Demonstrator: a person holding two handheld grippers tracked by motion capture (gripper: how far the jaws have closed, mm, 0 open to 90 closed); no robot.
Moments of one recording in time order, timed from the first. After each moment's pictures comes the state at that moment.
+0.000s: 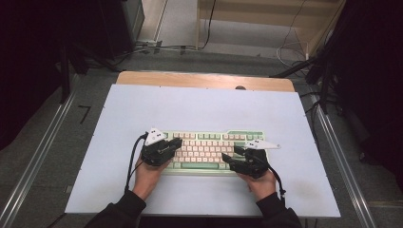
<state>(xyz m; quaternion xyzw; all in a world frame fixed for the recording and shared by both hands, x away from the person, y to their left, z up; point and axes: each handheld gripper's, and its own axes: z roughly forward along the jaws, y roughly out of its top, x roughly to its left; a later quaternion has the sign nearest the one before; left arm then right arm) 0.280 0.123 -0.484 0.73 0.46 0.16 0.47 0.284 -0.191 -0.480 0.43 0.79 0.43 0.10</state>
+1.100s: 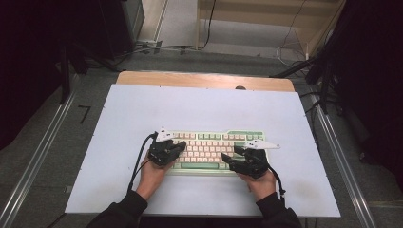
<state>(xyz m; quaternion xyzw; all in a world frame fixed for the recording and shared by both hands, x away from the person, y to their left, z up) 0.291 0.109 -0.494 0.77 0.46 0.13 0.43 0.284 -0.191 -0.481 0.43 0.79 0.43 0.10</state>
